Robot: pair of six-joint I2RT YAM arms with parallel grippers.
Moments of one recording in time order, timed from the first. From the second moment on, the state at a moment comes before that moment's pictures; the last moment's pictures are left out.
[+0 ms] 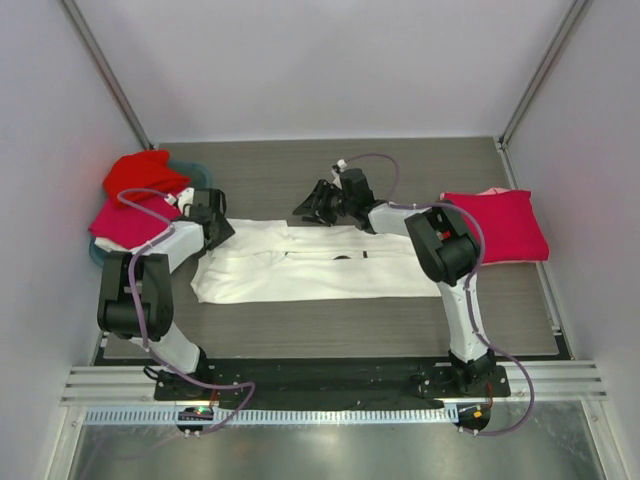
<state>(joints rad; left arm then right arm) -0.09 1.61 0.94 -0.30 -0.35 -0.69 0.51 2.19 1.38 0.31 -0.48 0.94</state>
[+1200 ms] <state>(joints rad) -0.08 1.75 1.04 -0.41 -0.36 -0.73 0.60 2.47 1.72 0.29 -0.58 1.06</state>
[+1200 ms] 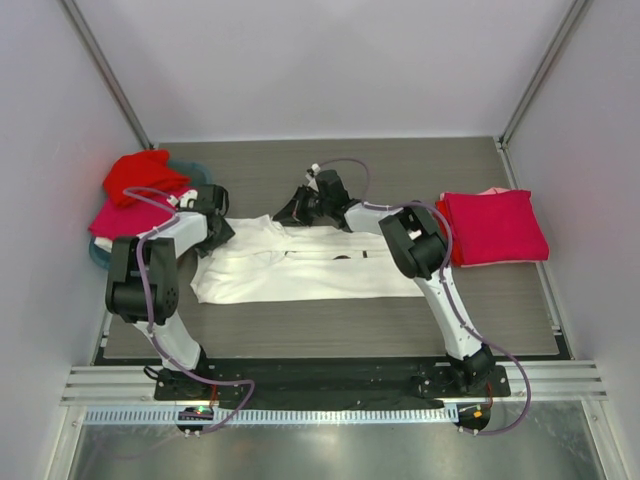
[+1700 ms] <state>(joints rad) -0.08 1.70 1.00 -0.41 -0.38 -0.73 0.61 2.22 1.43 0.41 -0.68 0.96</state>
